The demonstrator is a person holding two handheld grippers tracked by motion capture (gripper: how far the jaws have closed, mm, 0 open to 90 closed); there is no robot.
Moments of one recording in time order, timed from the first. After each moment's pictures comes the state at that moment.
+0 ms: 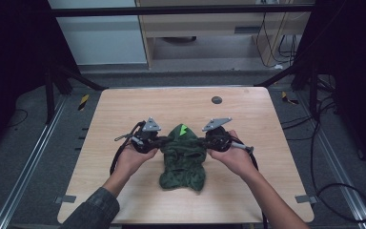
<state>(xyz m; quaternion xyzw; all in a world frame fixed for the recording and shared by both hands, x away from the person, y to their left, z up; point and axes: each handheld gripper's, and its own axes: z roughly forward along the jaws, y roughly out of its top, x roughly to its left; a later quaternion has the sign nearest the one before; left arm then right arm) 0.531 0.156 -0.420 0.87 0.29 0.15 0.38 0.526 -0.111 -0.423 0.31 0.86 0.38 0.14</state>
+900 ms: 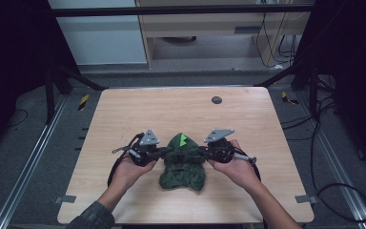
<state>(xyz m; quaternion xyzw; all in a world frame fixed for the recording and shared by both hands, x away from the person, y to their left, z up) 0.500 0.160 -0.432 0.87 0.28 0.14 0.39 0.499 -0.115 -0.435 0.30 0.86 0.39 0.15</state>
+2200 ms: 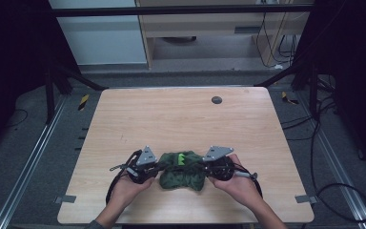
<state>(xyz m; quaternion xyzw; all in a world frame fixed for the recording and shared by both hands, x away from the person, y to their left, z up) 0.461 0.167 -0.463 0.86 0.27 0.15 0.40 0.457 -0.113 -0.453 0.26 0.87 0.39 0.16</state>
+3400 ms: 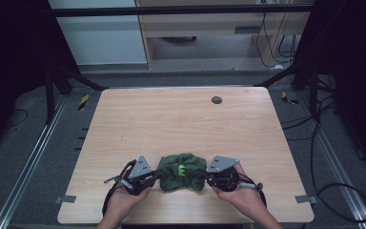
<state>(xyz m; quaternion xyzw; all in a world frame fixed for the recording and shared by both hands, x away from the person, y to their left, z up) 0.428 0.176 -0.462 0.84 0.27 0.15 0.44 0.426 -0.120 -0.452 0.25 0.86 0.41 0.16</state>
